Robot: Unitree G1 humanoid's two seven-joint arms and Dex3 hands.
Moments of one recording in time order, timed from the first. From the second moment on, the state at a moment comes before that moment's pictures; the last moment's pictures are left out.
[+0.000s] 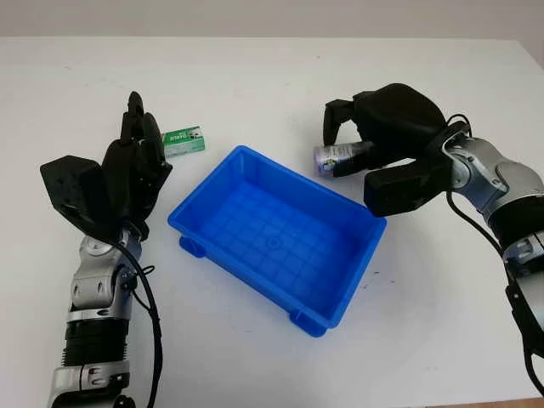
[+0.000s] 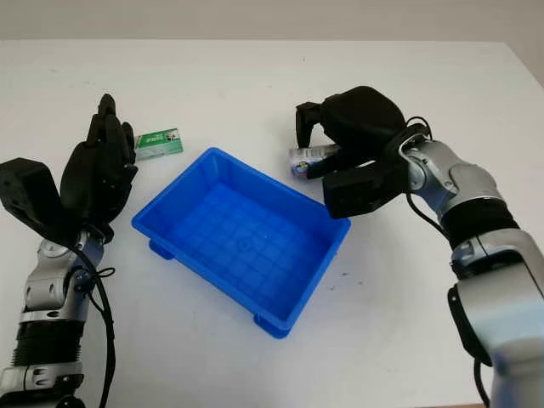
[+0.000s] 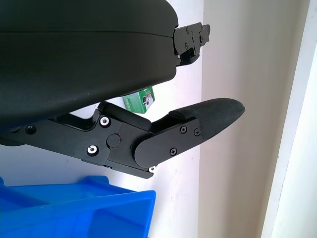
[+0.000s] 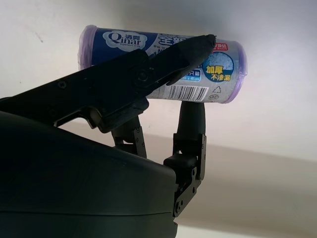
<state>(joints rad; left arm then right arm) -0.44 0.21 0.22 0.17 -0.20 0.13 -0.13 -1.04 -0.66 0.42 0.99 -0.81 -0.60 -0.23</state>
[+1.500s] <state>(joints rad) -0.44 0.21 0.21 0.18 -0.20 0.14 -0.13 -0.79 -0.68 0.22 0.02 -0.14 -0.29 0.82</state>
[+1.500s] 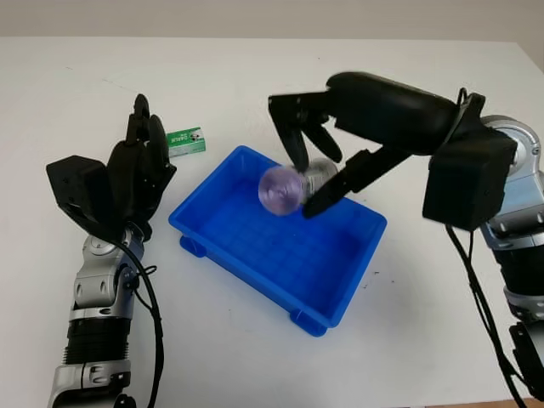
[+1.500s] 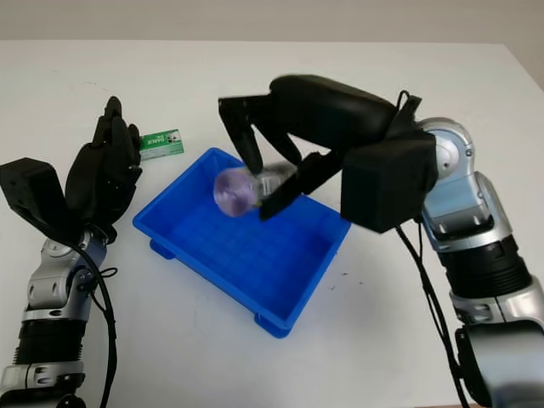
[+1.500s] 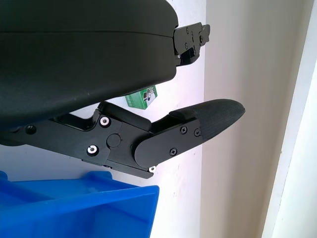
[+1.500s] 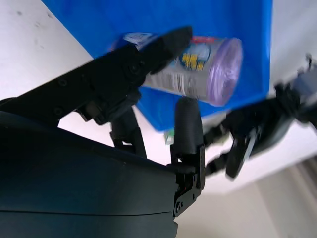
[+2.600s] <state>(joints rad) -0.44 0.21 0.22 0.17 -0.21 0.15 -0.15 -0.80 -0.48 -0.08 0.59 0.02 -0.05 0.37</state>
